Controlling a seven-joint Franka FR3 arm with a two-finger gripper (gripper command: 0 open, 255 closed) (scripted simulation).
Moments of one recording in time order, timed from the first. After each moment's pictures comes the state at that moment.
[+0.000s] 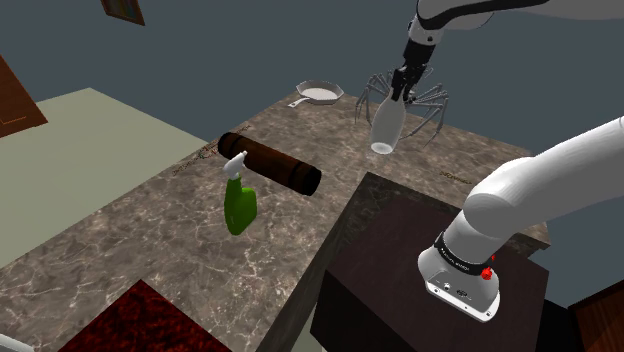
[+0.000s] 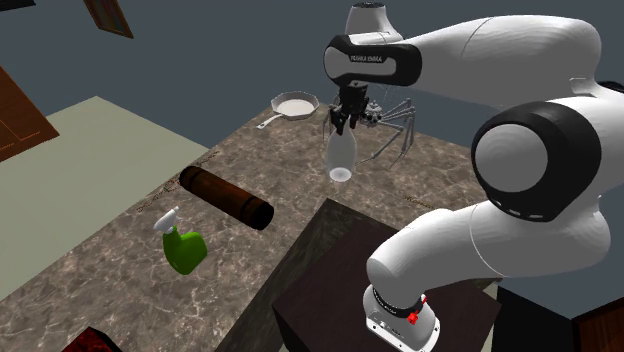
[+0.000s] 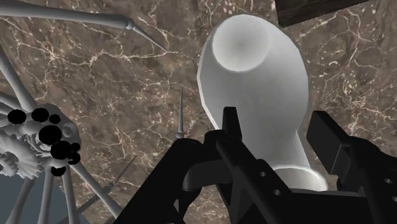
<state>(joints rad) -0.18 -0.46 -0.30 -2.32 -0.11 1.94 -0.30</state>
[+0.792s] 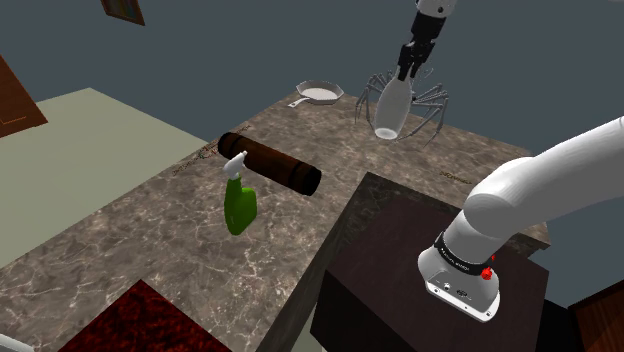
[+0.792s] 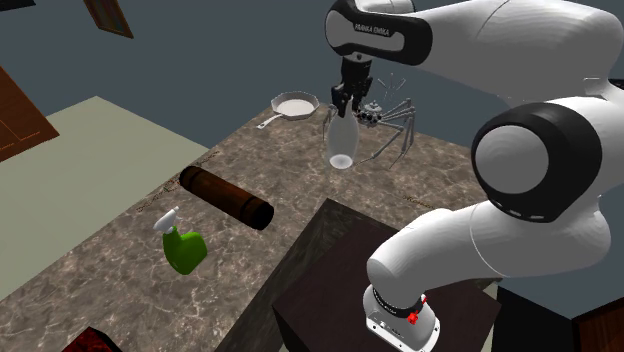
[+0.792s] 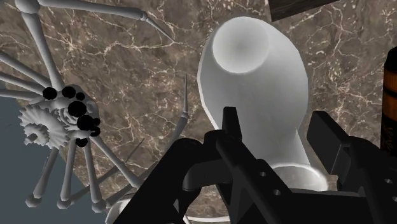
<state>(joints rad) -0.17 -0.46 -0.29 -2.16 -0.10 1.78 -0.31</state>
